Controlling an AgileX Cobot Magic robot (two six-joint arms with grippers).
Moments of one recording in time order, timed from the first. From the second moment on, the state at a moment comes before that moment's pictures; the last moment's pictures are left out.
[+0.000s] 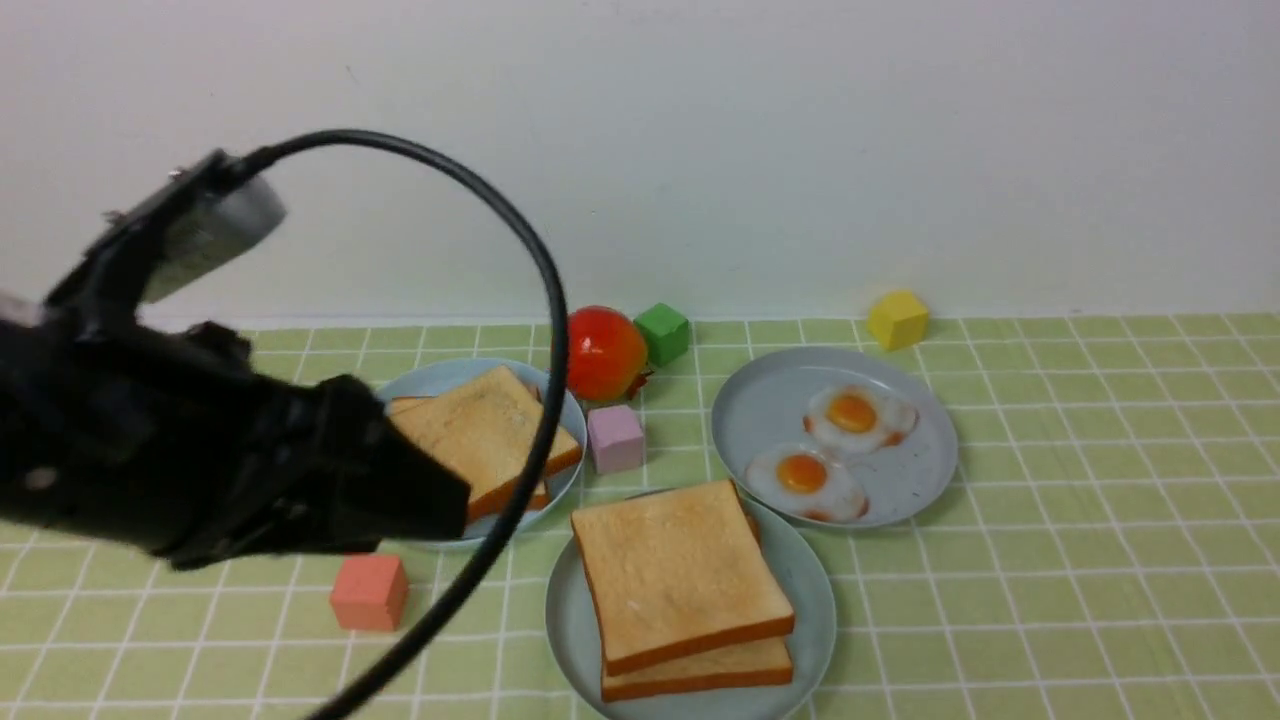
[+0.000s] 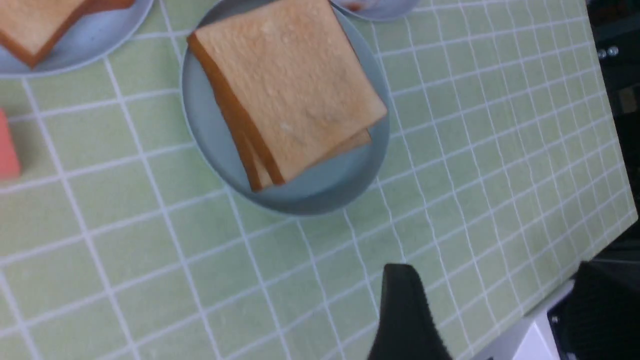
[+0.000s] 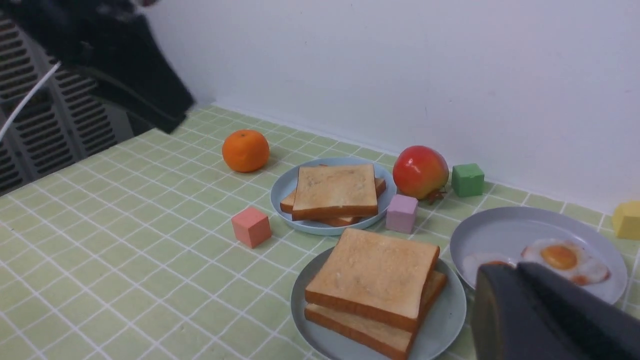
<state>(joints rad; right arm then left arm) 0.40 0.20 -0.49 0.51 0.57 -0.43 -0.24 1.03 -0.95 -0.64 1.00 0.12</state>
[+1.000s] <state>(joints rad) 0.40 0.20 -0.48 0.51 0.57 -0.42 -0.24 0.22 -0.71 -0.24 1.22 -0.23</state>
